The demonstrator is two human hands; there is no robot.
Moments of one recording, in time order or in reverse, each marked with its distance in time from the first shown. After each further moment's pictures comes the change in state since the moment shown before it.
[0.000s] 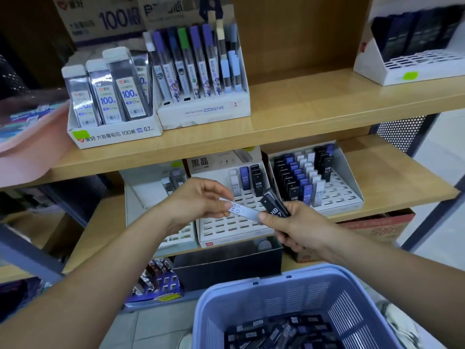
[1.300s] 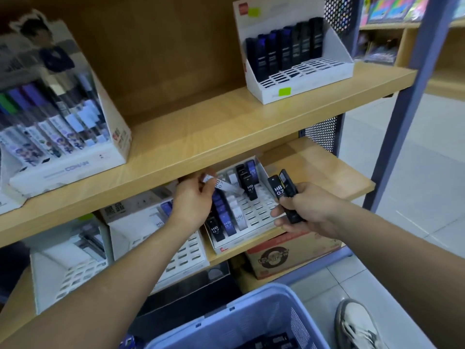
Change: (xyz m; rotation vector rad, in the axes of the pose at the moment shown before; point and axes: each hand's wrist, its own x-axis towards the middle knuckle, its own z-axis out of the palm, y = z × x) left_hand 0.117 0.055 0.148 0.482 0.413 0.327; right_hand -0.012 0.023 -0.176 0.316 0.282 0.117
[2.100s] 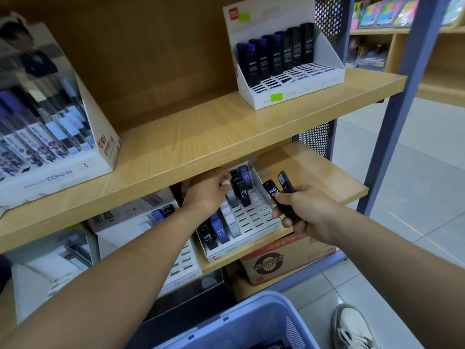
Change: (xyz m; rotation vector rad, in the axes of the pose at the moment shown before) left_hand 0.050 0.004 0.038 0.317 -0.150 0.152; right_hand 0.003 -0.004 -0.006 0.022 0.074 0.008
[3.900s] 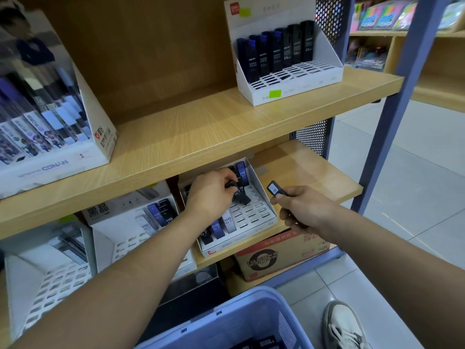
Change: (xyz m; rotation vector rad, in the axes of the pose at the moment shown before) left_hand -0.033 0.029 -0.004 -0.031 0.053 0.032; right_hand 0.000 0.008 -0.008 -0.219 0.005 -0.085
